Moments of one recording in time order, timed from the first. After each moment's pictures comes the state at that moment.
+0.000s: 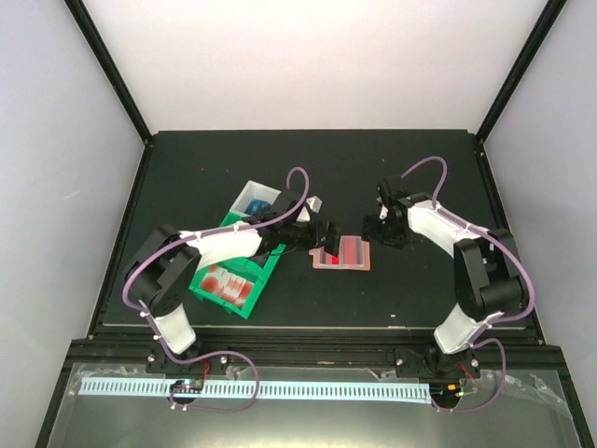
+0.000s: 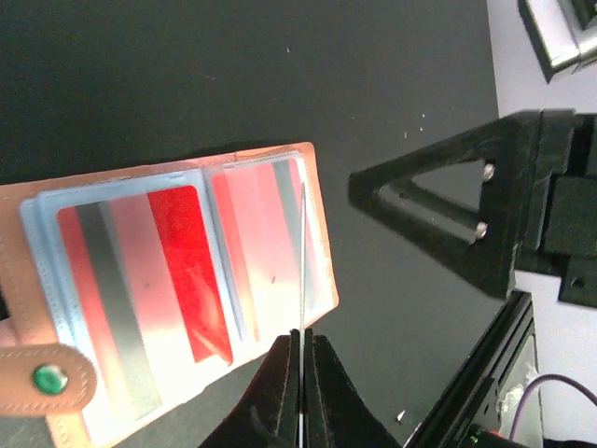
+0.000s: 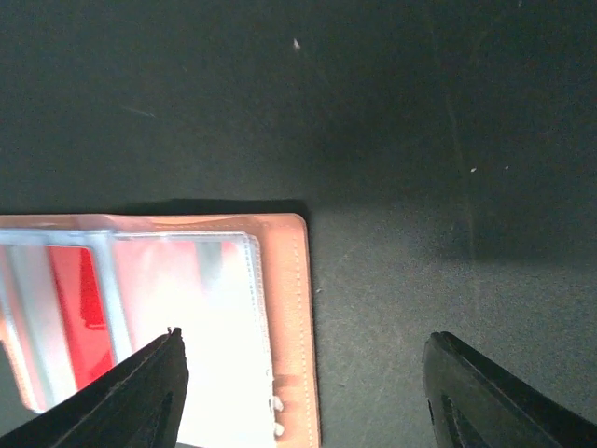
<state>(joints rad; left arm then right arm) -0.71 1.70 0.99 -0.02 0.43 -0.80 0.32 1.64 1.05 -0.67 -0.14 0.48</state>
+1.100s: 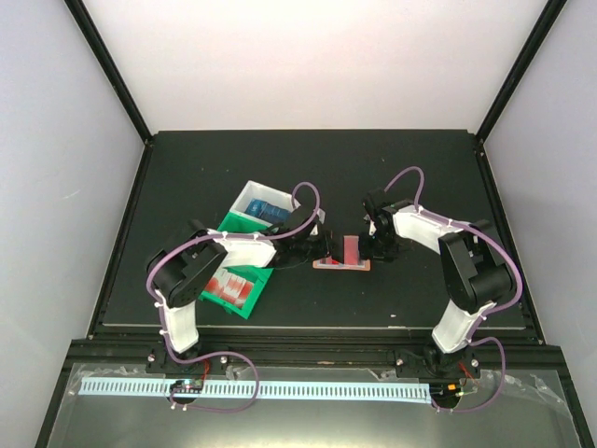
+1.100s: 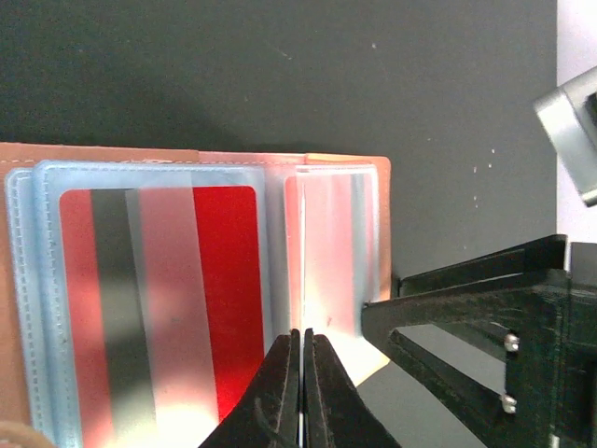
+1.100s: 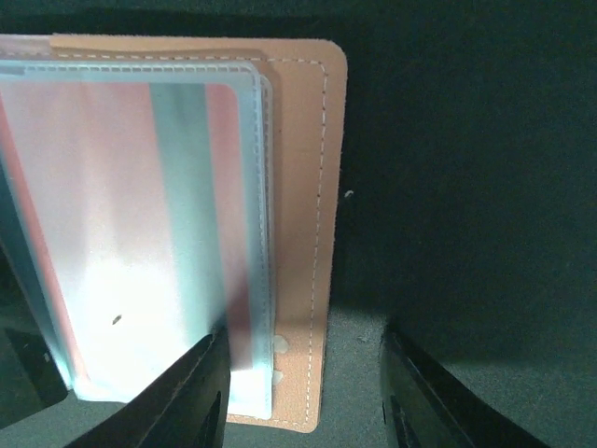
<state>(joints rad) -0.80 1.85 0.96 0.18 0.26 -0.98 0.42 1.73 1.02 -0.74 -0.13 0.42</state>
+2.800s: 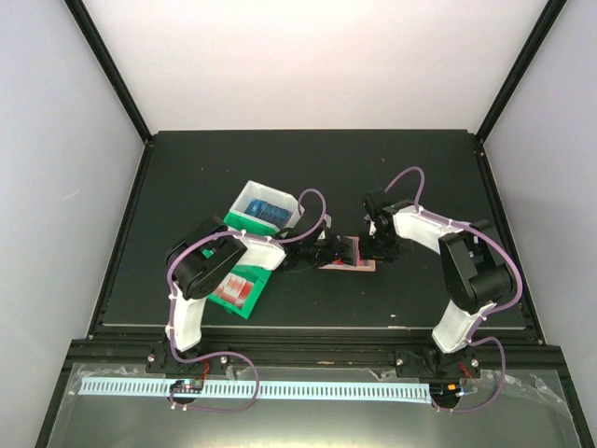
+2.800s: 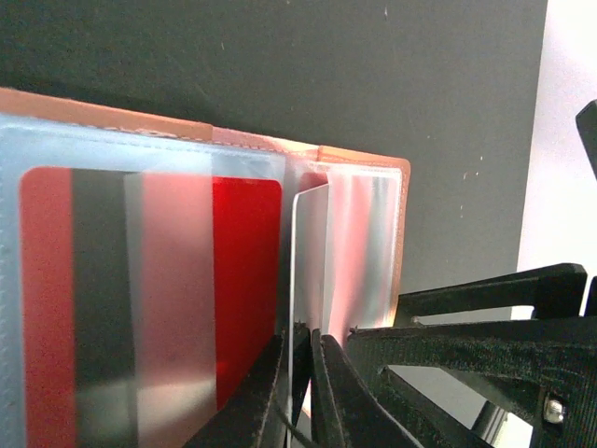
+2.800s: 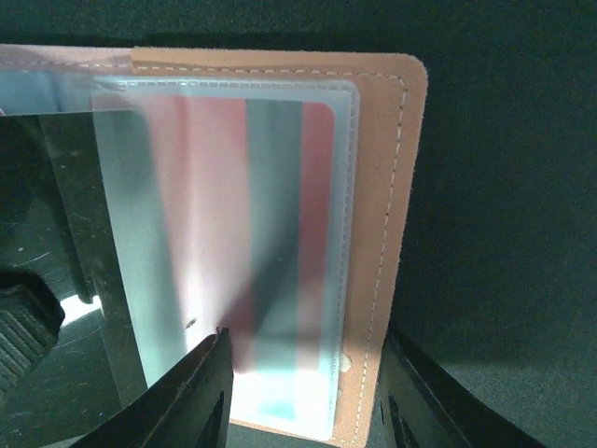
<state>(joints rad) -0.83 1.99 0.97 0.36 0.30 -1.15 0.42 1.74 1.01 -0.73 -0.13 0.43</state>
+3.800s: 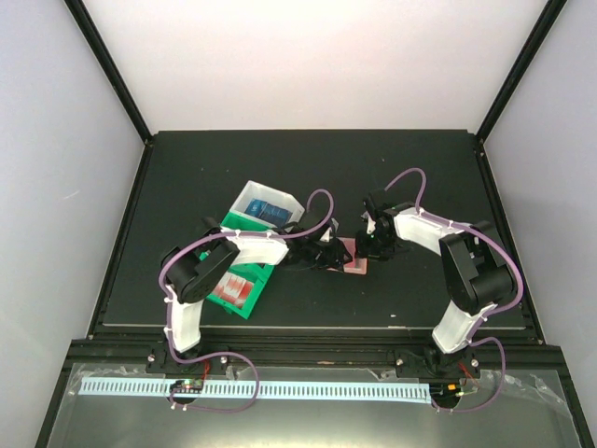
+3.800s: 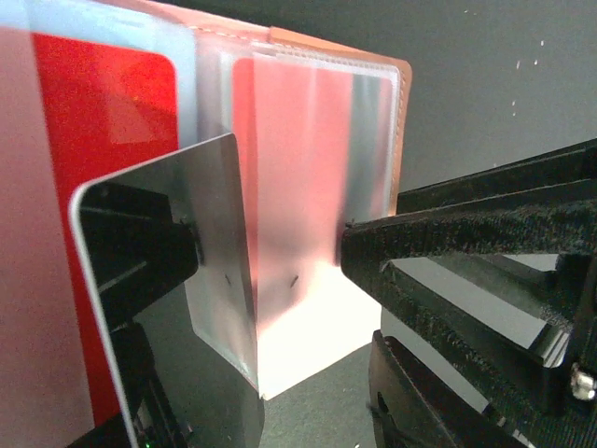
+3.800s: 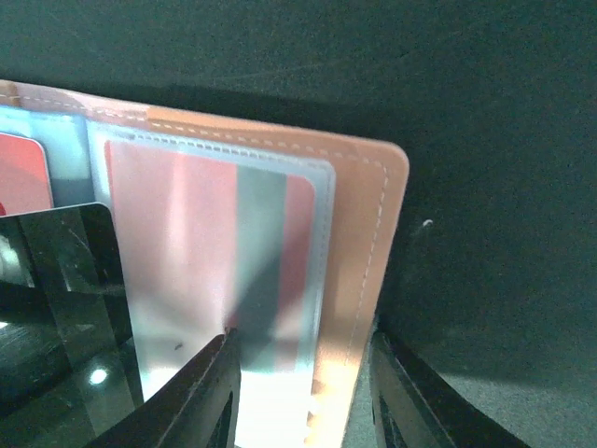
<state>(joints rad) -0.85 1.95 1.07 0.04 0.37 -0.97 0.41 1.72 0.99 -0.65 -0.21 0.44</state>
